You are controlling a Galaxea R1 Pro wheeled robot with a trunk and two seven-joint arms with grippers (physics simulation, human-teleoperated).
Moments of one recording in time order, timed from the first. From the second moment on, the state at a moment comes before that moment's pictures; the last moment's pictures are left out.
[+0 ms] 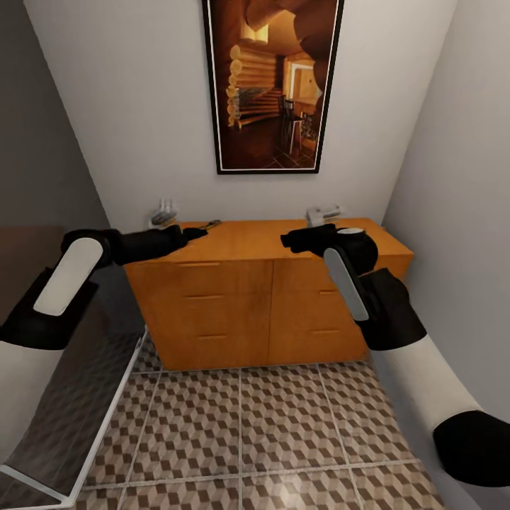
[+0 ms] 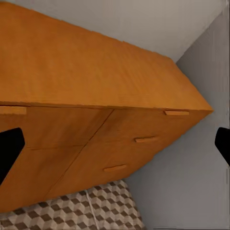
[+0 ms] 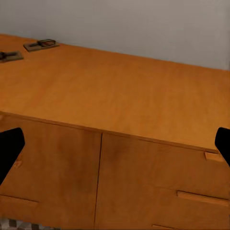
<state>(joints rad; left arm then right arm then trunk) -1.07 0.35 -0.35 -1.45 1.35 0.85 0.36 -1.08 0.00 0.37 -1.43 -0.32 0.98 -0.25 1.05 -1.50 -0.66</state>
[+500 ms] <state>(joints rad) -1.25 0.35 -0.35 -1.44 1.35 0.92 0.58 -1.17 0.10 0.37 -1.32 -0.33 0.93 -0.55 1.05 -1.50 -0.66</state>
